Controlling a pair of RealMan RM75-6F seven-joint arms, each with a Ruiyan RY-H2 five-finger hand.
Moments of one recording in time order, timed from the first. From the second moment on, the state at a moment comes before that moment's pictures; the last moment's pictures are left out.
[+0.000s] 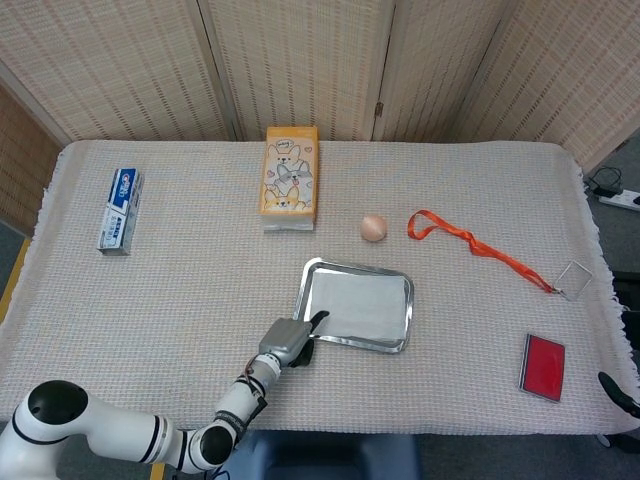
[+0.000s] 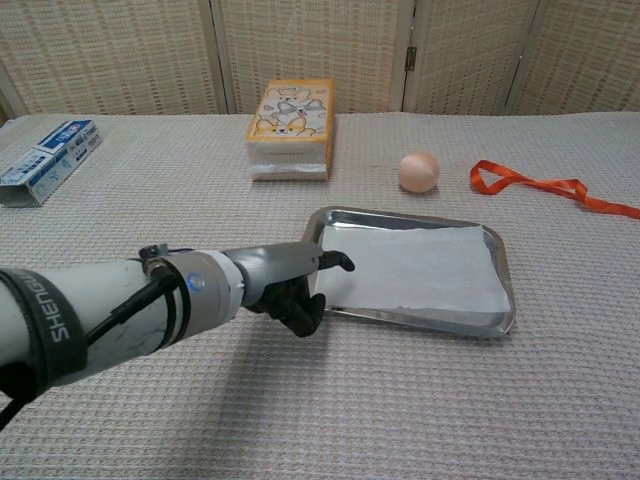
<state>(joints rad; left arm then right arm) -1.04 -1.78 -0.19 -1.69 0.42 1.03 0.63 -0.07 -0.94 0.05 -1.54 -1.77 1.99 0.69</state>
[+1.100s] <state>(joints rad) -0.33 -1.28 0.25 -1.73 1.50 1.79 0.27 0.01 -1.01 0.01 -1.59 -1.84 1.79 0.43</state>
